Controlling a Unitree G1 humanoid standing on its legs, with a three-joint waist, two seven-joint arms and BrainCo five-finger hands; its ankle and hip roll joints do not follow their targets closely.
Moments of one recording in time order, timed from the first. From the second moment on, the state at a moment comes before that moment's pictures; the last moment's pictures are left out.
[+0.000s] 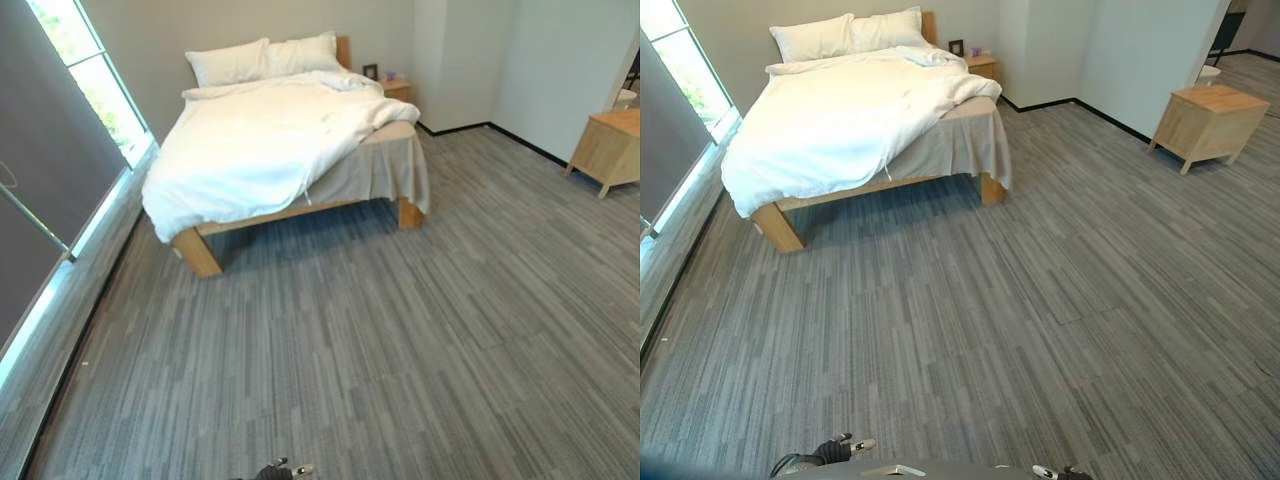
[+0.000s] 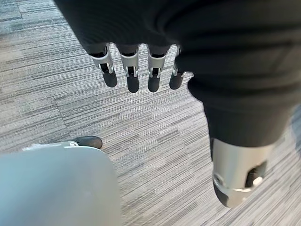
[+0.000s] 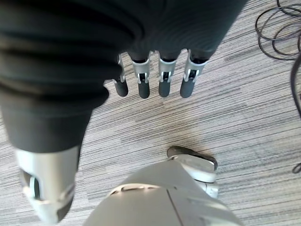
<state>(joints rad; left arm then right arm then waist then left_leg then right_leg) -0.05 0.17 -0.24 1.38 -0.23 -0.11 -0.07 0.02 -0.27 0.16 1.39 0.21 -0.07 0.05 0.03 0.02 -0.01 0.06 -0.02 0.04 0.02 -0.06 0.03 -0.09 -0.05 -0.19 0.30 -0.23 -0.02</state>
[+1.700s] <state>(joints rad) 0.01 0.28 -0.15 0.48 -0.49 -0.12 0.06 0.09 -0.25 0.12 0.34 0.43 -0.11 -0.01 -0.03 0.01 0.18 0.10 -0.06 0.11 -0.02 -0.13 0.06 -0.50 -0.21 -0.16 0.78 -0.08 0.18</state>
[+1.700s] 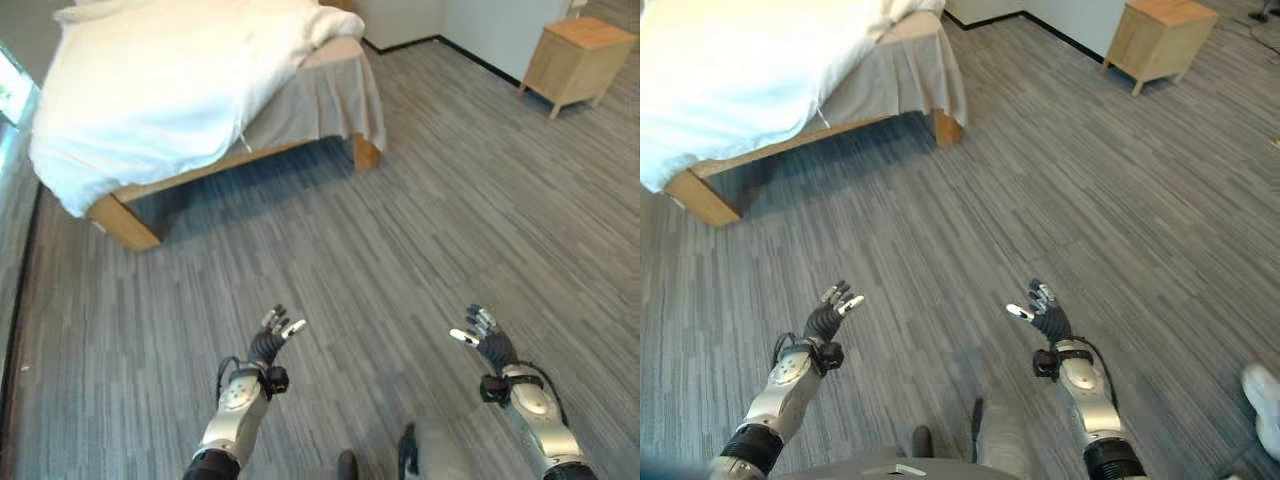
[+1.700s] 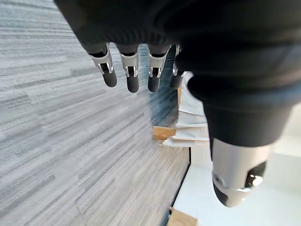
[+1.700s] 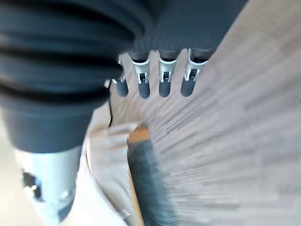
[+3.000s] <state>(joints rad) -0.03 0.36 -0.33 0.38 -0.51 -0.08 -0.16 0.20 -0.27 0.11 0.34 0.55 -0.09 0.08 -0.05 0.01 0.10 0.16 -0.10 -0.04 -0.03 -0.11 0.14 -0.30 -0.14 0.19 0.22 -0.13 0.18</state>
